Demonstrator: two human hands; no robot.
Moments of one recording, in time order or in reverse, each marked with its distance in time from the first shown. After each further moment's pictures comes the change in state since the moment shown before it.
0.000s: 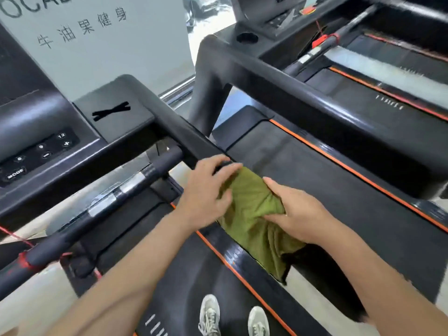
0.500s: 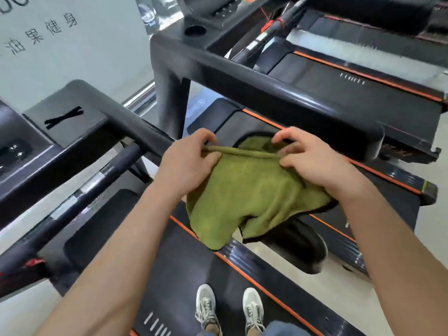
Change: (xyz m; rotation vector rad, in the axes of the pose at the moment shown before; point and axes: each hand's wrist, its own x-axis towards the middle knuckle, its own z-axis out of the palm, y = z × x) left_hand 0.044 0.100 -0.030 -0.043 -0.088 -0.225; right_hand -0.062 0.054 -0.075 0.624 0.254 0.115
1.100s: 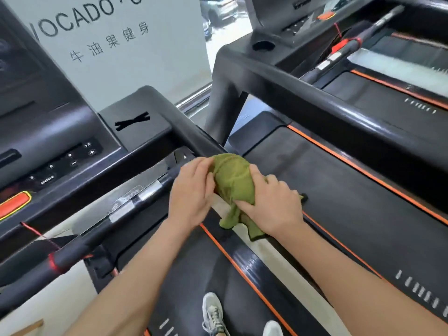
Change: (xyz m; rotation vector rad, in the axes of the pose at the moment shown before) left_hand -0.009 -0.150 0.010 0.097 0.266 -0.002; right_hand 0.081 -0.025 0.180 -0.828 0.063 -0.197
